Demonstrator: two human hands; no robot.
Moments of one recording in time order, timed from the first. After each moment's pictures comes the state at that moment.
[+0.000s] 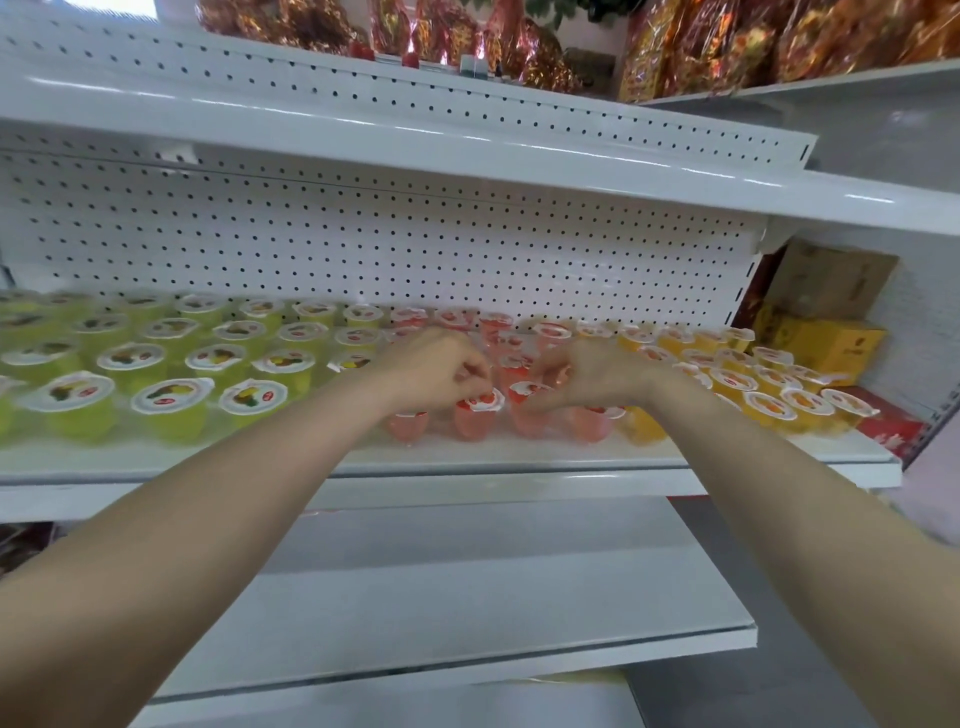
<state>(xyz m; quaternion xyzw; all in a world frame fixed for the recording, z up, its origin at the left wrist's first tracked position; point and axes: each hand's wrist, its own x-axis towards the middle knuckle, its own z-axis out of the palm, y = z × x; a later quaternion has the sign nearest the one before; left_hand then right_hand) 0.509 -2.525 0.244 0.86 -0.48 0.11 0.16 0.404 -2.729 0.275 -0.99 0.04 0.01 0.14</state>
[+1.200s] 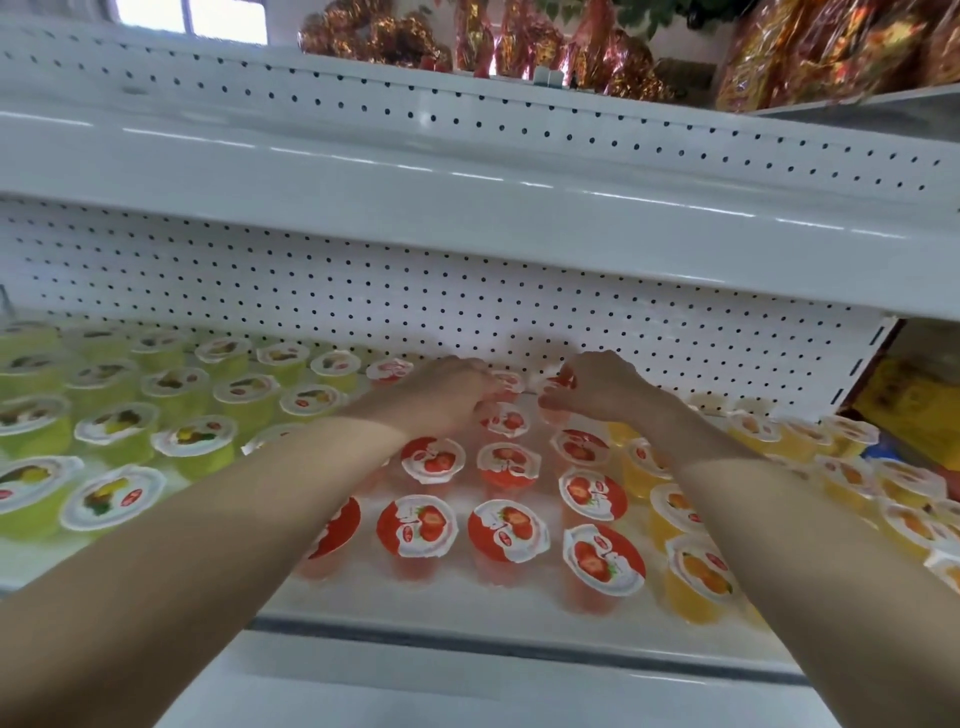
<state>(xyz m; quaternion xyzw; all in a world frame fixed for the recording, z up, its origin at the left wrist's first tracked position) 0.618 -2.621 0.237 0.91 -0.40 0.06 0.06 0.593 -2.844 0.251 -1.00 0.06 -0.04 0.05</state>
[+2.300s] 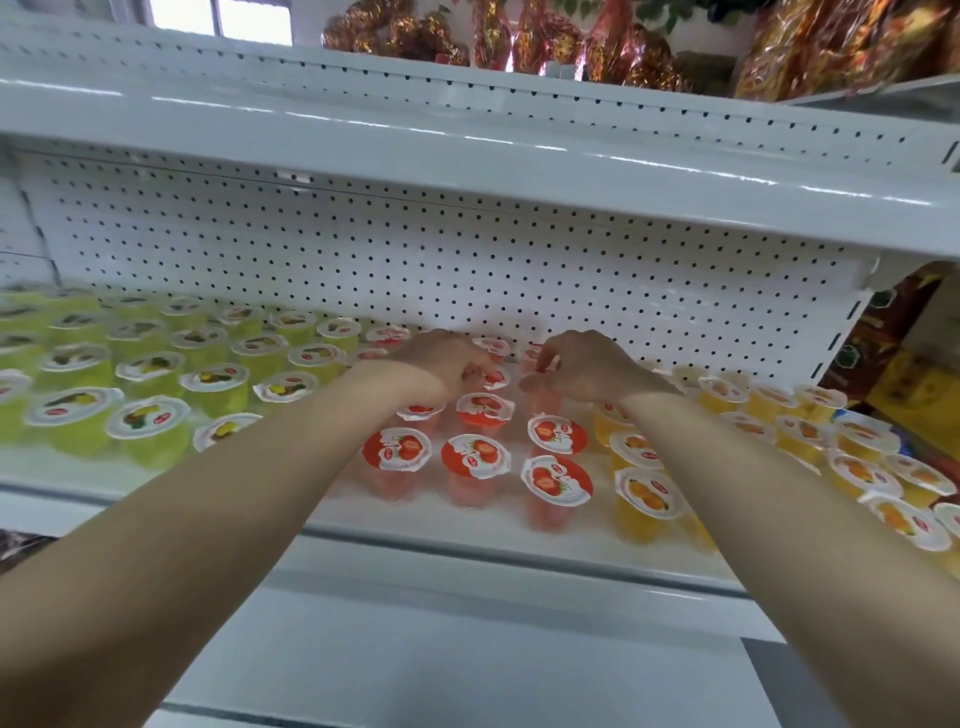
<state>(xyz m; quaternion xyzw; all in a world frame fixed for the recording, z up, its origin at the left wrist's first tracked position) 0.561 -2.623 0.251 0.94 -0.32 0.03 0.12 0.528 -2.828 0.258 -0.99 0.00 -0.07 0.09</state>
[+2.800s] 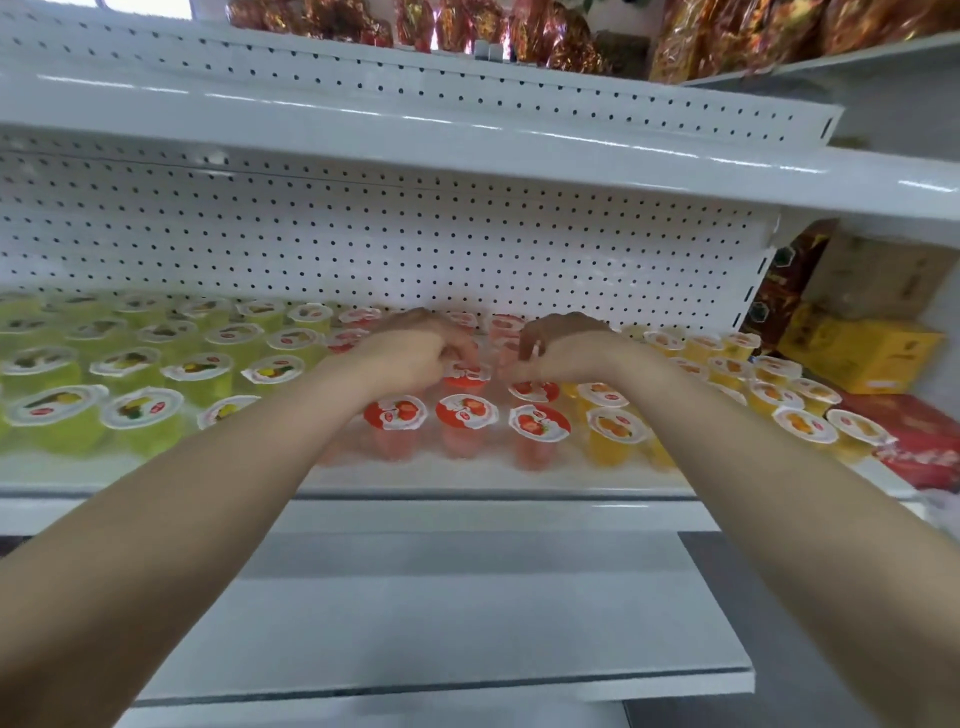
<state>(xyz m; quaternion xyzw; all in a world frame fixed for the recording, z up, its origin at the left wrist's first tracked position) 0.523 -2.602 0.254 0.91 -0.39 0.08 0.15 0.449 -2.798 0.282 -1.00 0.04 0.01 0.03</state>
